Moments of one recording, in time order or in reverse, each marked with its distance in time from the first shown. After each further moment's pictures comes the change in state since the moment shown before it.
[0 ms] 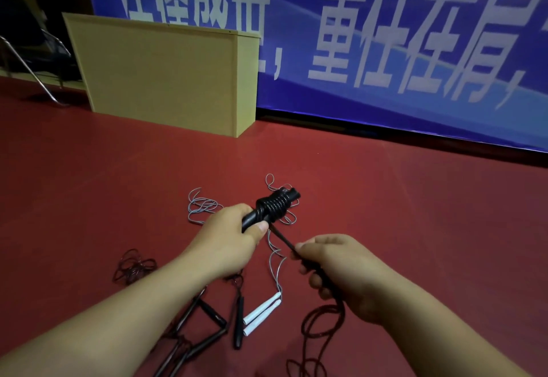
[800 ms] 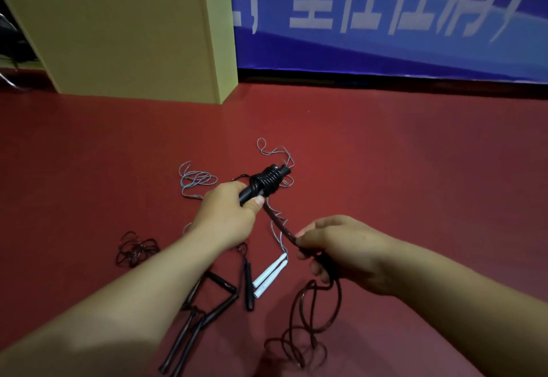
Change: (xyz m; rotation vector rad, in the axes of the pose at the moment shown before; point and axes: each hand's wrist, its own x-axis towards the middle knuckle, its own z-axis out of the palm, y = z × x) left_hand 0.026 -0.022 0.028 0.075 -0.005 -0.085; right_hand 0.015 0.027 0.002 -0.001 -0.052 0.133
